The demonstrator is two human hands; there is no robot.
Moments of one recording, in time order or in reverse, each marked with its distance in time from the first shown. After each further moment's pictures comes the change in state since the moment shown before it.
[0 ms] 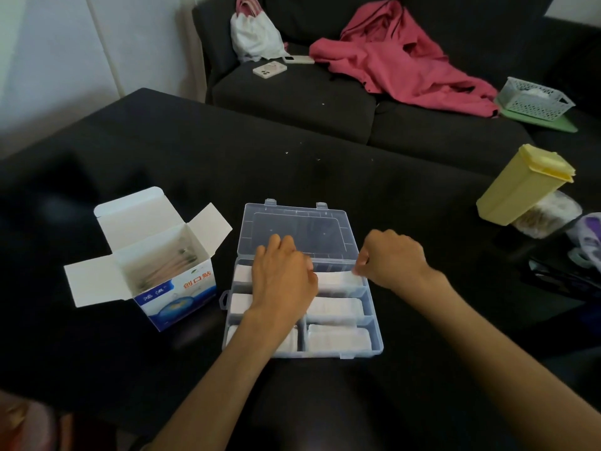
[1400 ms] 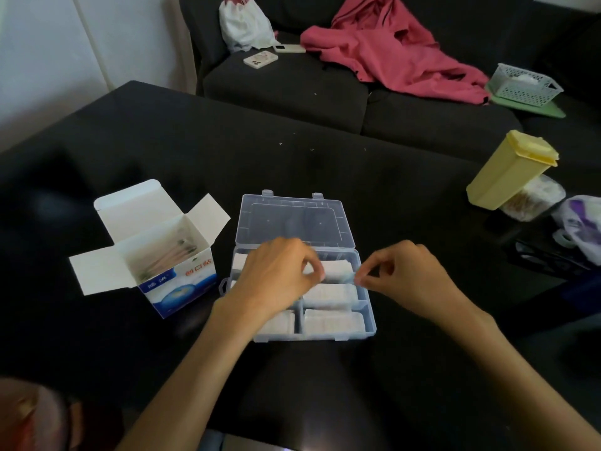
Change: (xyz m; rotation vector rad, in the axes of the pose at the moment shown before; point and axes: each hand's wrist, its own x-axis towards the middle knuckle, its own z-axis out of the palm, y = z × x) left_hand -0.019 -0.010 -0.035 -0.262 -0.151 0.212; right_hand -0.055 0.024 0.004 0.405 -0.021 -0.125
